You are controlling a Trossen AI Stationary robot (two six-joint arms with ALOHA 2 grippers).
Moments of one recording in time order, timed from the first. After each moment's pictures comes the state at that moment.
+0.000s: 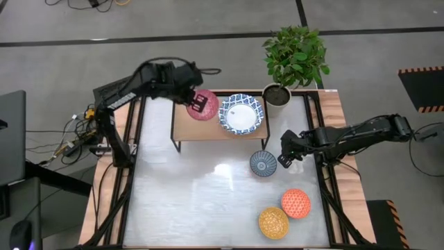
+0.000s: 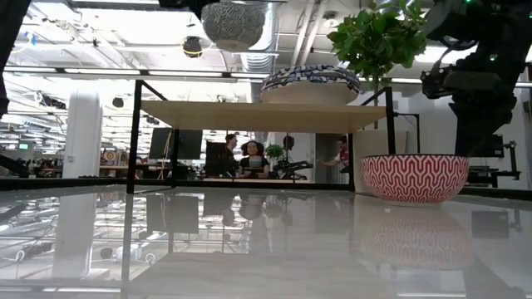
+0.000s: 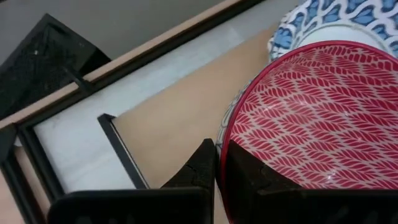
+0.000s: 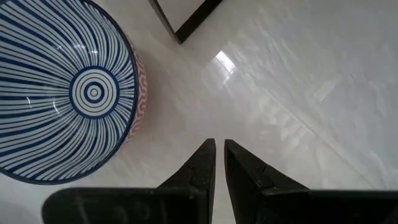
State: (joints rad) left arm 0.30 1.75 2.24 -1.57 -0.32 -0.68; right arm 0.08 0.98 0.60 -0.87 0.21 0.84
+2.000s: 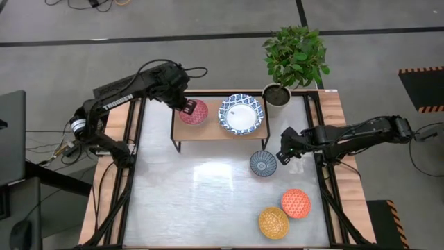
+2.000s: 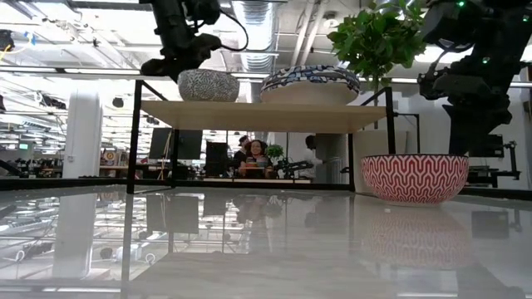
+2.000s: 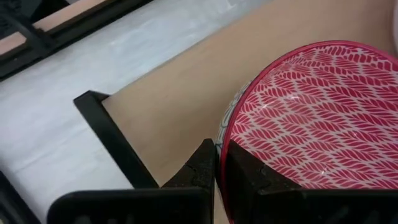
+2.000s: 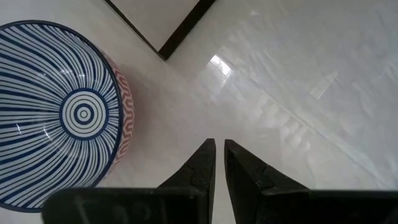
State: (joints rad) left arm 0.59 1.49 1.46 -1.09 -0.02 -0.47; right arm 0.03 0.98 0.60 -0.86 0.24 0.87
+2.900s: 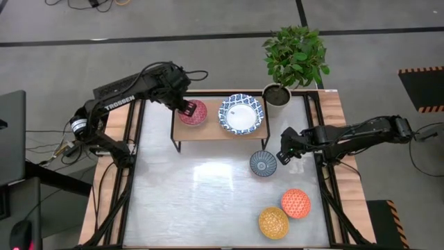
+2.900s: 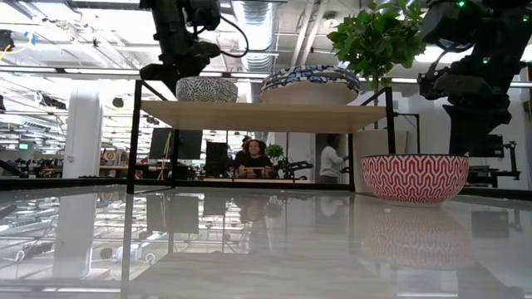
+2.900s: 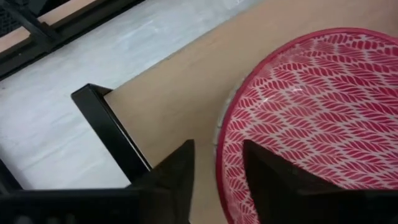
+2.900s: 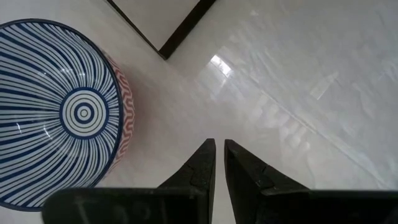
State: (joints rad) left arm 0.59 1.49 1.42 -1.07 -0.05 -0.47; right arm 0.03 0.98 0.60 -0.86 0.23 0.86
